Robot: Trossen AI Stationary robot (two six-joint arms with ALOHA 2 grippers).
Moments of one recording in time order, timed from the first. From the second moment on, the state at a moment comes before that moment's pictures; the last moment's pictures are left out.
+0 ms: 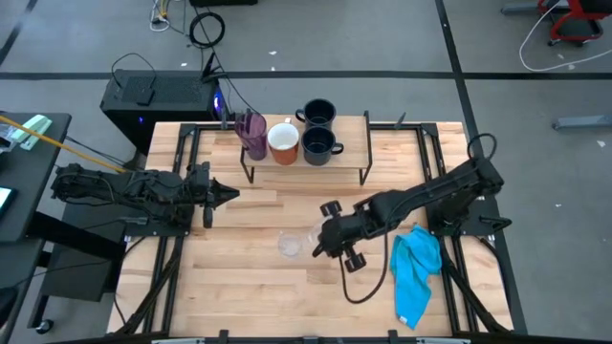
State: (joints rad) left arm -0.18 0.48 0.53 -0.33 -0.34 -0.29; right arm 0.34 1.72 1.54 -0.91 0.10 -0.11
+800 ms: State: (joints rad) left arm -0.18 0.48 0.53 -0.32 -0.34 -0.28; right arm 0.05 1.58 1.65 -1.28 0.10 -0.10
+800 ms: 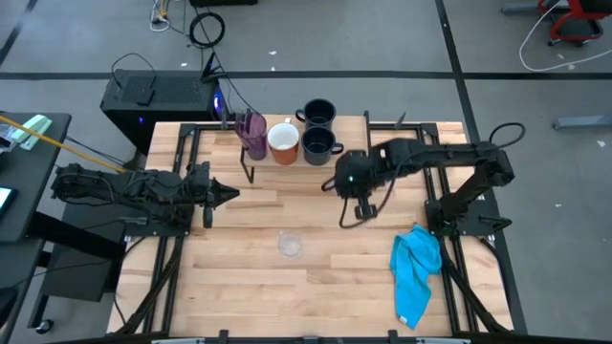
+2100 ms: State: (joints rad) left arm -0.18 0.48 0.53 -0.31 -0.34 -0.25; right arm -0.28 1.60 1.69 -1.26 0.03 -0.02
